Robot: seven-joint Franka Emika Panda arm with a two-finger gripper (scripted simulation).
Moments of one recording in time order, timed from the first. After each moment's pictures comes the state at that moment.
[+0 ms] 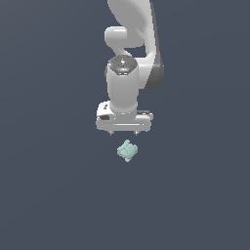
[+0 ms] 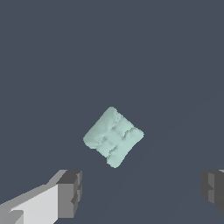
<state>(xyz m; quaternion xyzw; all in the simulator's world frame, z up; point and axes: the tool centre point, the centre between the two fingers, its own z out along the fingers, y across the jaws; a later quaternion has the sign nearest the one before) 0.004 -0.005 0.176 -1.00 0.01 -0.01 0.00</state>
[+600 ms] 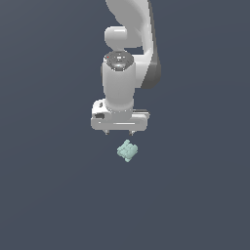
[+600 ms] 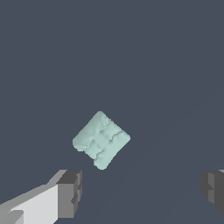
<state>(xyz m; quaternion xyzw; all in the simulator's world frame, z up) 0.010 -0.022 0.186 -1.00 0.01 -0.02 -0.02</state>
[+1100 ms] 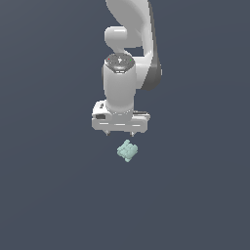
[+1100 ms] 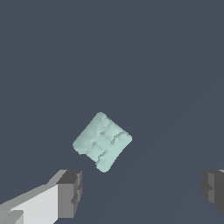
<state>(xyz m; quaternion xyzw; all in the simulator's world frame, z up) 0.010 -0.020 0.181 -1.00 0.03 -0.02 -0.01</state>
